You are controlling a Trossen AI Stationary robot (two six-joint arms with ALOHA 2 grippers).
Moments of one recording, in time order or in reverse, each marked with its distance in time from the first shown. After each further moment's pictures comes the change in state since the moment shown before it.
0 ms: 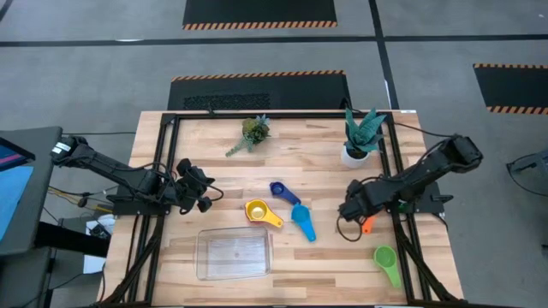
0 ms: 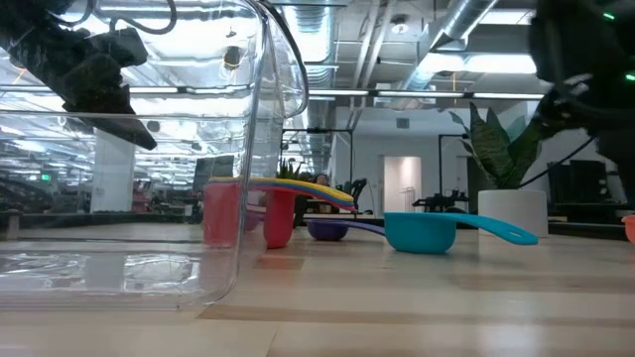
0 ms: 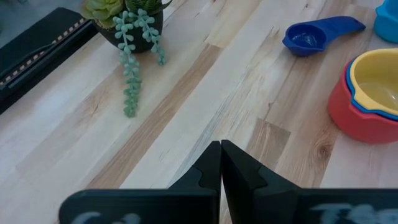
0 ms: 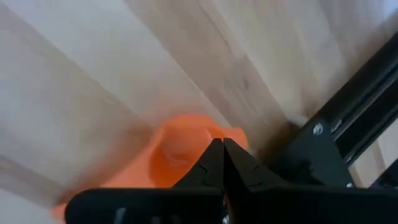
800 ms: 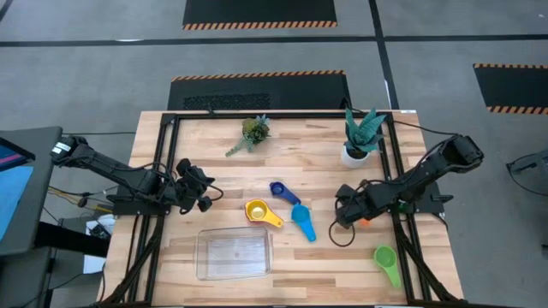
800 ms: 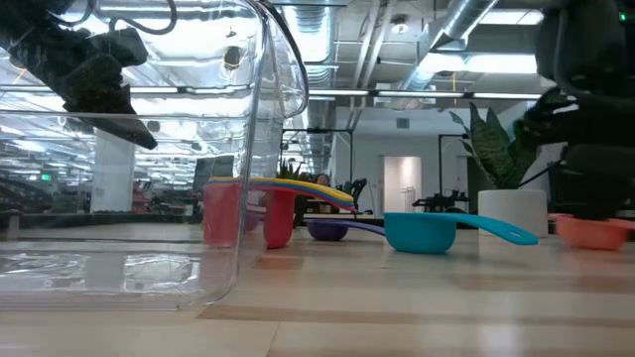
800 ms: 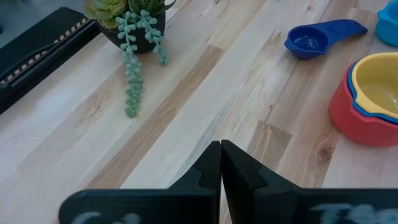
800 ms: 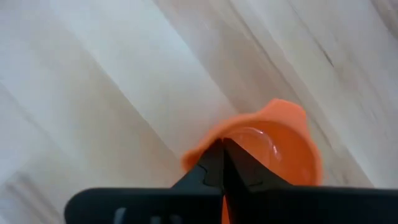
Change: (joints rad) left arm 0.000 0.000 0.000 0.000 -0.008 -0.011; right arm 0.031 -0.015 -0.144 0.518 0.160 -0.054
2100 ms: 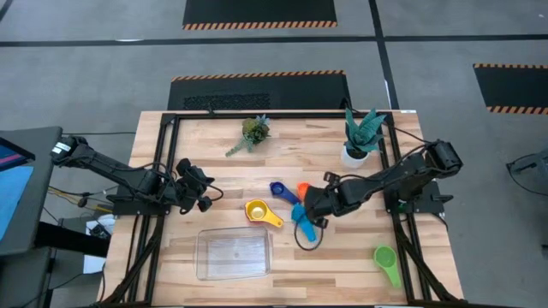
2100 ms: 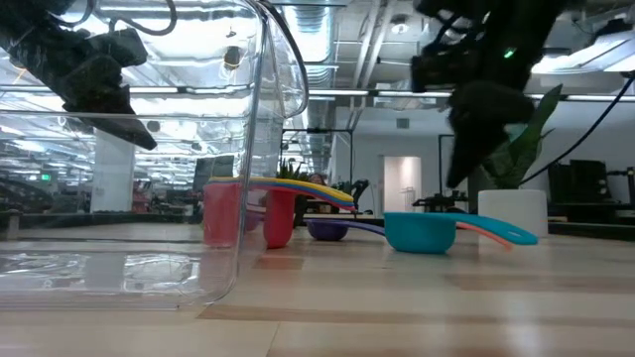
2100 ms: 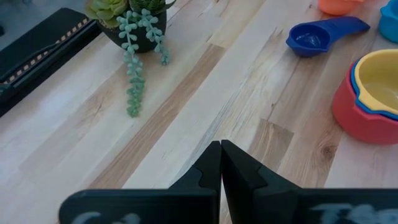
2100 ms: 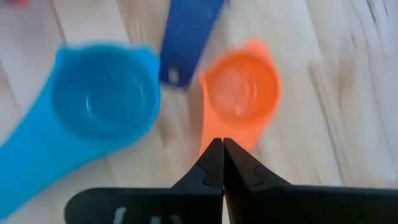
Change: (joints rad) left arm 0.000 0.000 0.000 -0.007 -0.002 0.005; right arm -0.116 0.239 0.430 -0.015 0.056 -0.514
